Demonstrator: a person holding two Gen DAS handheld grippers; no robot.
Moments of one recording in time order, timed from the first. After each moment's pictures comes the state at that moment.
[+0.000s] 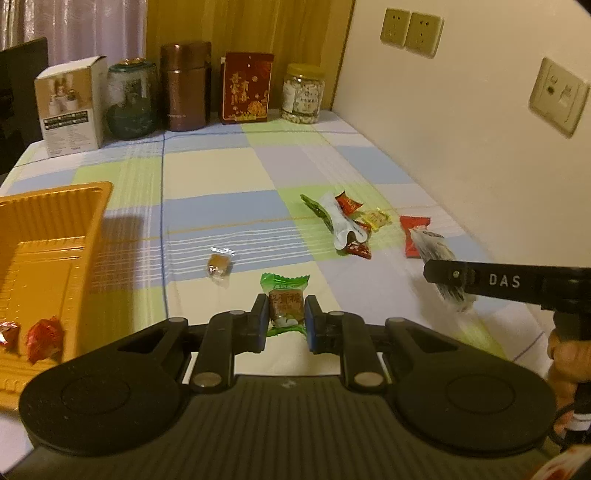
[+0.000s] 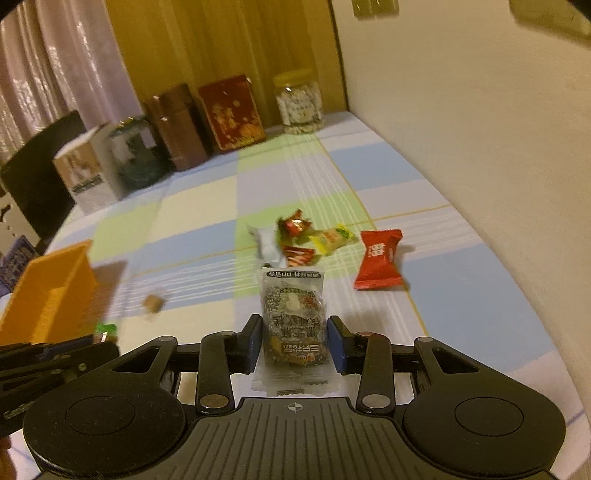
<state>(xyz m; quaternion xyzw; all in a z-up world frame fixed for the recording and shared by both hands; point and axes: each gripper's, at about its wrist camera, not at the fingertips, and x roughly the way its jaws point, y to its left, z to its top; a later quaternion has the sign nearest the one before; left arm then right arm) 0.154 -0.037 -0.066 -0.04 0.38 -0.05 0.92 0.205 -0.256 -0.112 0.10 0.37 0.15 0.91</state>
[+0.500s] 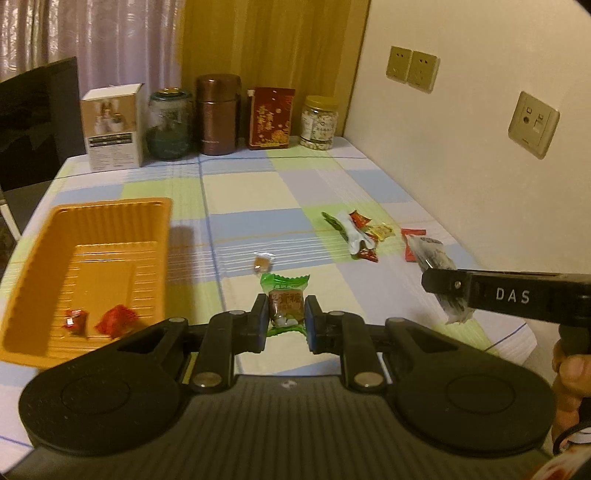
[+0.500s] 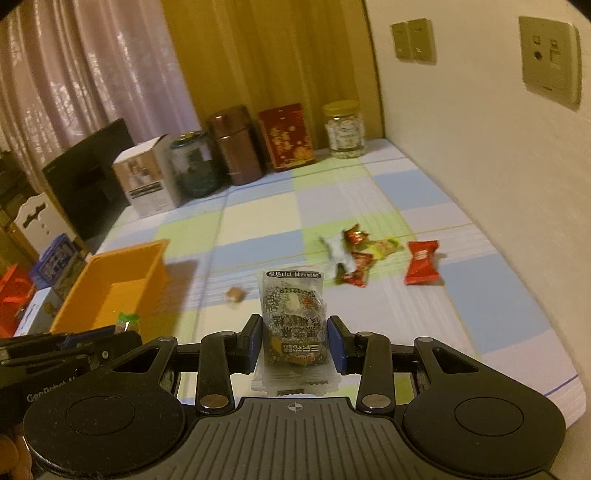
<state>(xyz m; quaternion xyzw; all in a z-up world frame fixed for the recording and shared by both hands) 0.081 0.004 -0.017 -0.04 0.35 -0.03 0.94 0.128 -0.209 -0.059 0.09 0.35 0.19 0.91</state>
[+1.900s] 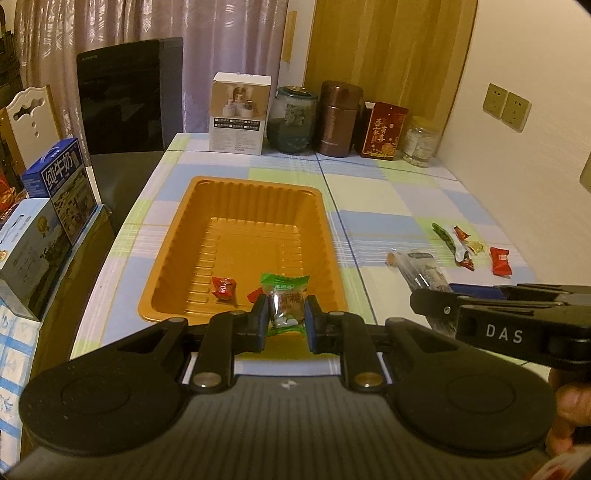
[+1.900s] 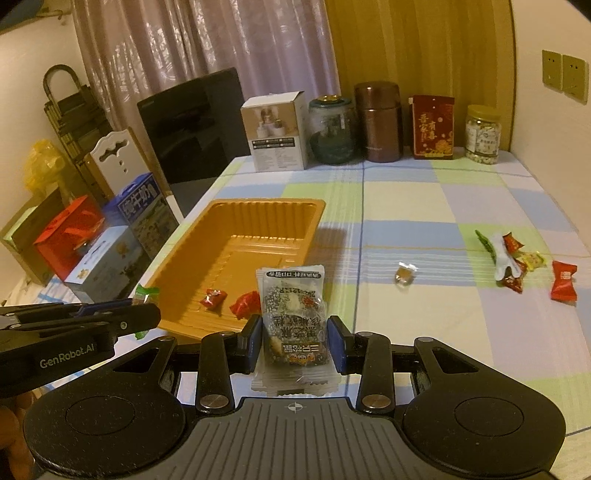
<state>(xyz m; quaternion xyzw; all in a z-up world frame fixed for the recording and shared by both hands) 0.018 0.141 -0.004 -0.08 0.35 0.08 0.93 0.095 -0.046 -0.059 0.03 0.35 0.31 0.88</state>
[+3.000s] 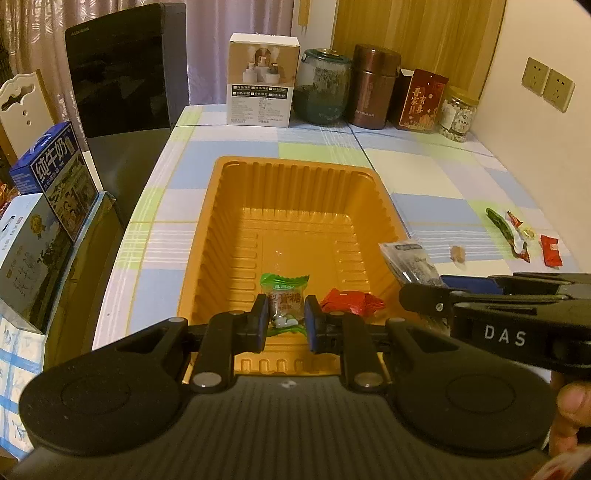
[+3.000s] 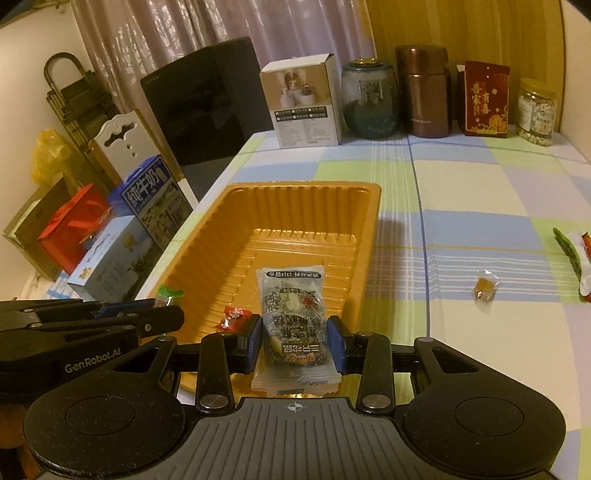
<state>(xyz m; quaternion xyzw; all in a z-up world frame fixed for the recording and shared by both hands) 0.091 0.212 -0.049 -0.06 0.40 0.08 0.91 0.159 0.037 -0.098 0.03 0.39 0.33 0.86</state>
